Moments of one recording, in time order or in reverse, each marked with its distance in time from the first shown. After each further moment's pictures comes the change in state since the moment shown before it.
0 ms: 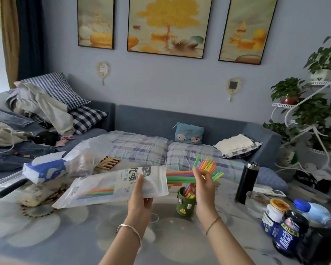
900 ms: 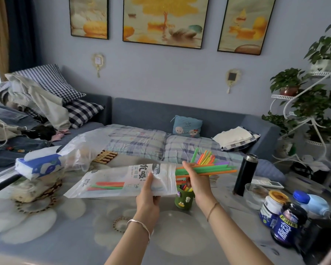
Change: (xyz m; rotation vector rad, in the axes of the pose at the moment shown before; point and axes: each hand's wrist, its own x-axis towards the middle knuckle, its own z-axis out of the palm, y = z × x) left_hand 0.006 -0.029 0.010 0.093 0.112 -0.068; right_hand 0.008 -0.008 0.005 -0.098 -0.106 0.138
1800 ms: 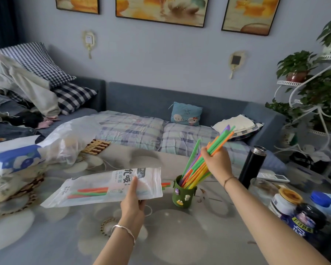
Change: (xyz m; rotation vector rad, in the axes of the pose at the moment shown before) left_hand 0.065 -0.011 -0.023 0.008 0.129 0.020; right_hand 0.132 0.021 -0.051 -0.789 0.140 -0.396
